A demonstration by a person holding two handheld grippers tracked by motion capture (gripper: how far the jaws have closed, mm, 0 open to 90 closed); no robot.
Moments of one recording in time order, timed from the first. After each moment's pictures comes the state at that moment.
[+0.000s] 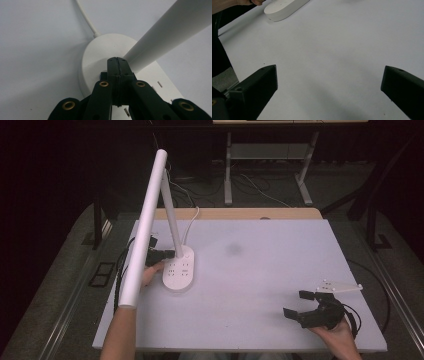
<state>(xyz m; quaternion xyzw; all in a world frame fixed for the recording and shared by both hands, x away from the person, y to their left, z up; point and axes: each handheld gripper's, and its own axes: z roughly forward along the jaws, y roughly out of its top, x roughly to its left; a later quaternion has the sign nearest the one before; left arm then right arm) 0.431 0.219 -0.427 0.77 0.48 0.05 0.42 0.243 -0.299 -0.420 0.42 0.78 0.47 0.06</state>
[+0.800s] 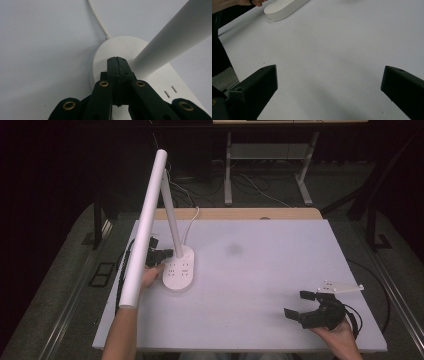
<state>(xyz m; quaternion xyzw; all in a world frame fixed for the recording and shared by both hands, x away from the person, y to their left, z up) 0.425 0.212 -0.426 0.76 0.50 0.11 0.39 0.242 -0.301 -0.420 0.42 0.78 0.47 0.06</state>
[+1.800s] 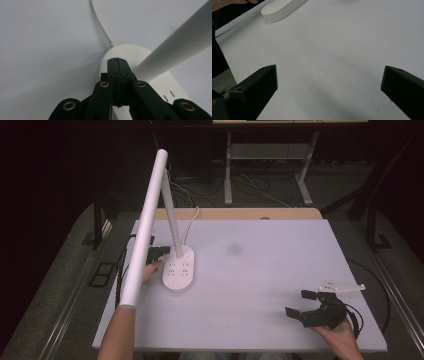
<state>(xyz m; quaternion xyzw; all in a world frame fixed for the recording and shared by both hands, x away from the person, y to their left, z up) 0.428 0.223 -0.413 0.75 0.51 0.11 0.41 0.243 -0.304 -0.421 0.43 0.77 0.47 0.06</state>
